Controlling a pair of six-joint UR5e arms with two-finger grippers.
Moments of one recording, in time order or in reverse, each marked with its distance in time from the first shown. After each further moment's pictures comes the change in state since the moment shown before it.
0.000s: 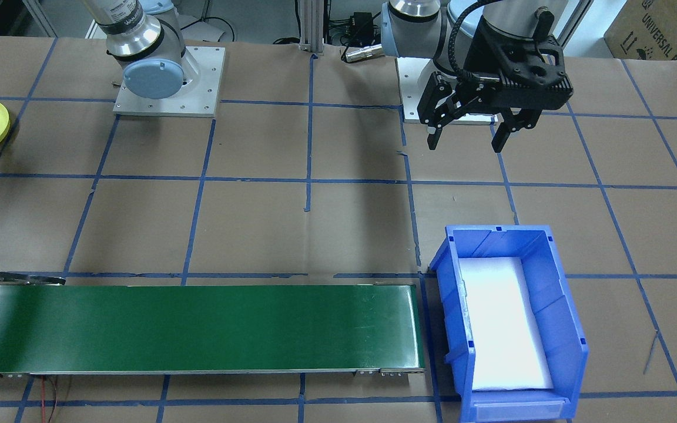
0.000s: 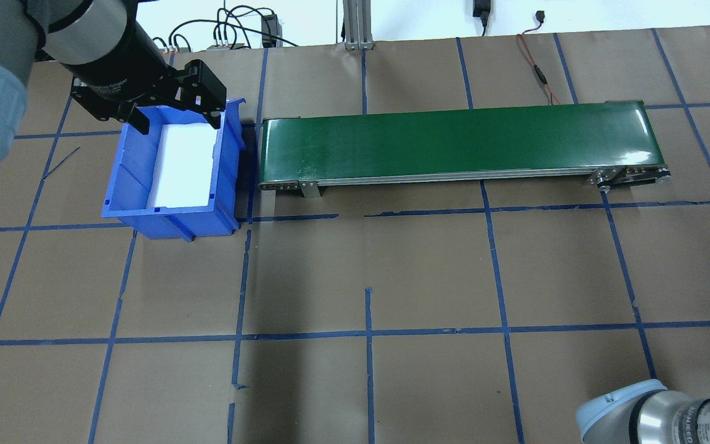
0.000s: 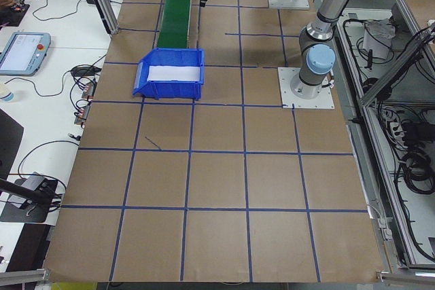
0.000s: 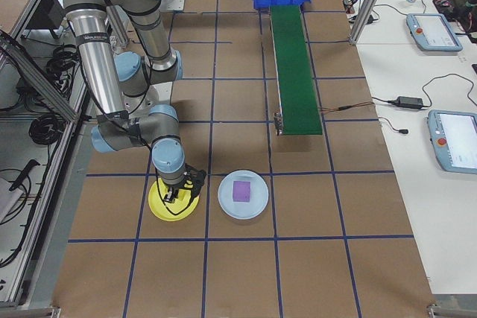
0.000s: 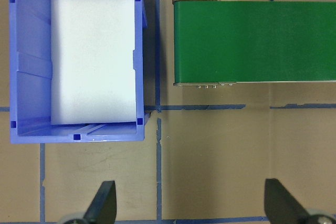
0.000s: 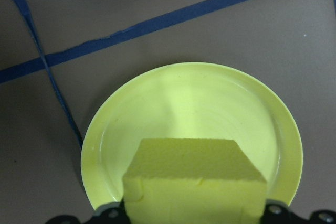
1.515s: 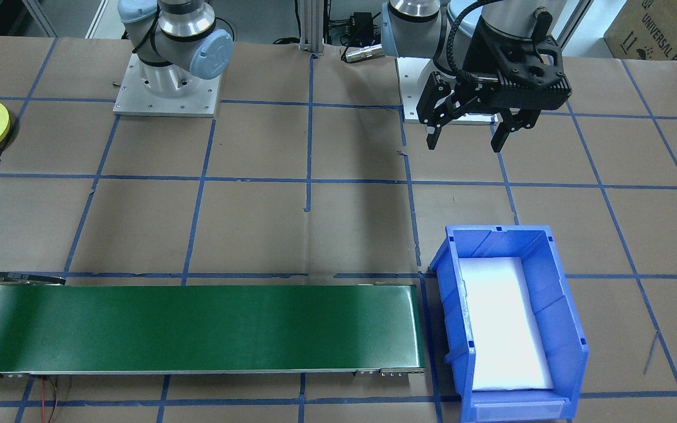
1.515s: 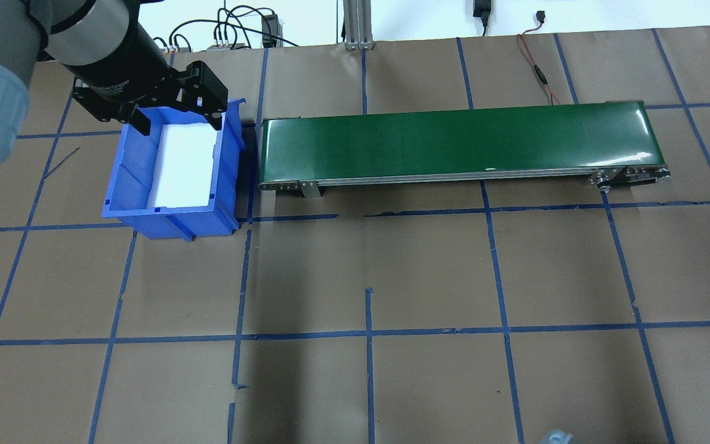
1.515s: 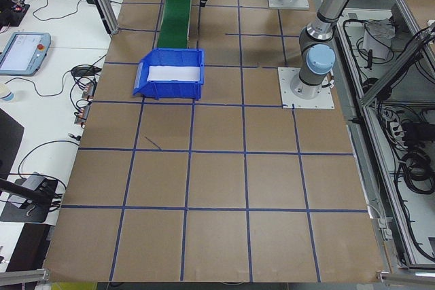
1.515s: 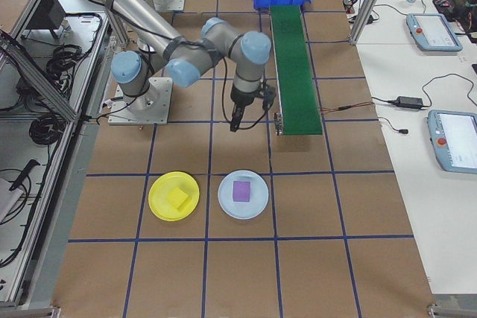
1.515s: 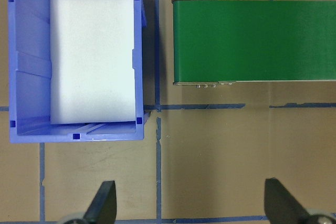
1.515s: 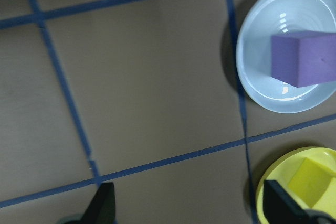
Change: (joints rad) left arm -0.003 0.000 -0.001 -0.004 0.002 0.000; right arm 0.824 -0.175 -0.251 0.456 -0.114 0.687
